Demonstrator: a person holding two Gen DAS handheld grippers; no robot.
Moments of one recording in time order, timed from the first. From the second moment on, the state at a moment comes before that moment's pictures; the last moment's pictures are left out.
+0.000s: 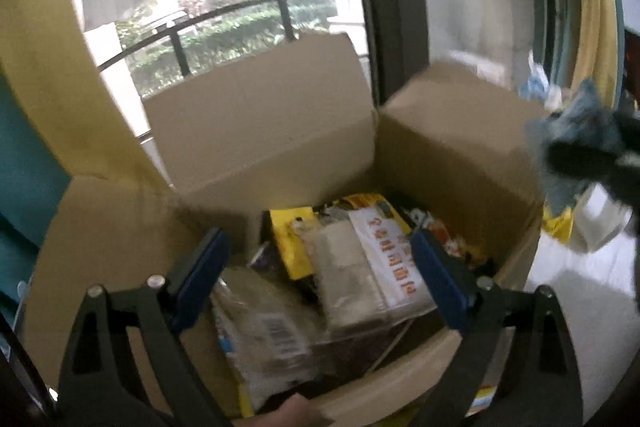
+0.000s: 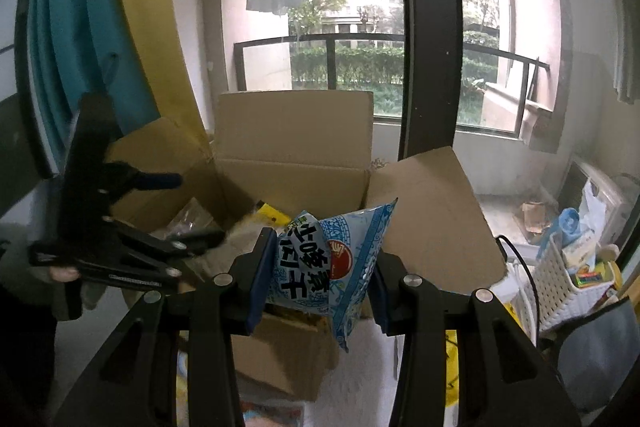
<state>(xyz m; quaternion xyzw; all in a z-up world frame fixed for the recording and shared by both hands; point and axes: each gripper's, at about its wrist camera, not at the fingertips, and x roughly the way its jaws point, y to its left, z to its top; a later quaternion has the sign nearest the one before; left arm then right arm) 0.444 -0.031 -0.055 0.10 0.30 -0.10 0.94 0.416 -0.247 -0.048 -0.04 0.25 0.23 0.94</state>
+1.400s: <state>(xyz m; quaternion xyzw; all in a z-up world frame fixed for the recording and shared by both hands) 0.367 -0.003 0.001 0.03 0.20 -0.07 0.98 0.423 -0.211 -0.030 -0.05 0.28 0.21 0.94</state>
